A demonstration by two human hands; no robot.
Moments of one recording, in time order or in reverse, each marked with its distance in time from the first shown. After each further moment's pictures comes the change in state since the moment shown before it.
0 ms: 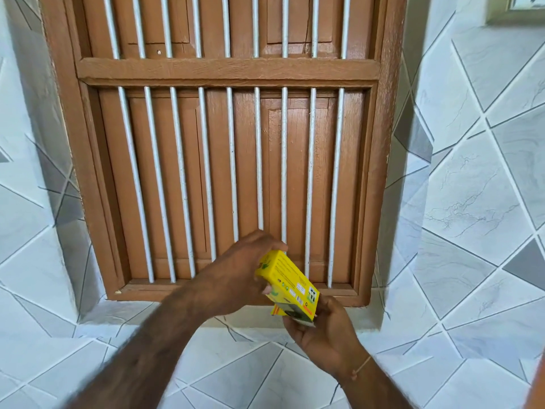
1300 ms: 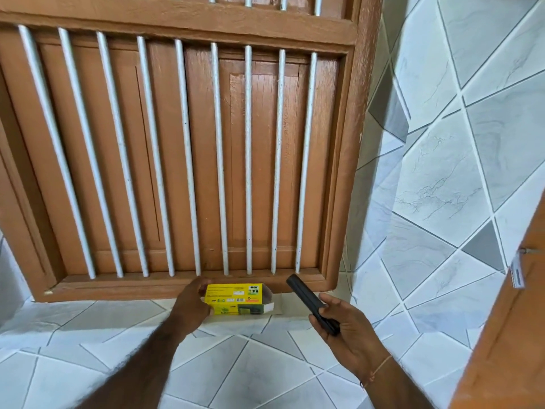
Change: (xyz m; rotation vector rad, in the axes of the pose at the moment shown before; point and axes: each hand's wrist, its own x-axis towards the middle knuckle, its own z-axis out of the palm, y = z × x) left_hand 0.001 -0.194 0.154 -0.450 0.170 -0.674; right_hand 0.011 -0.051 -0.087 -0.183 0.197 -0.214
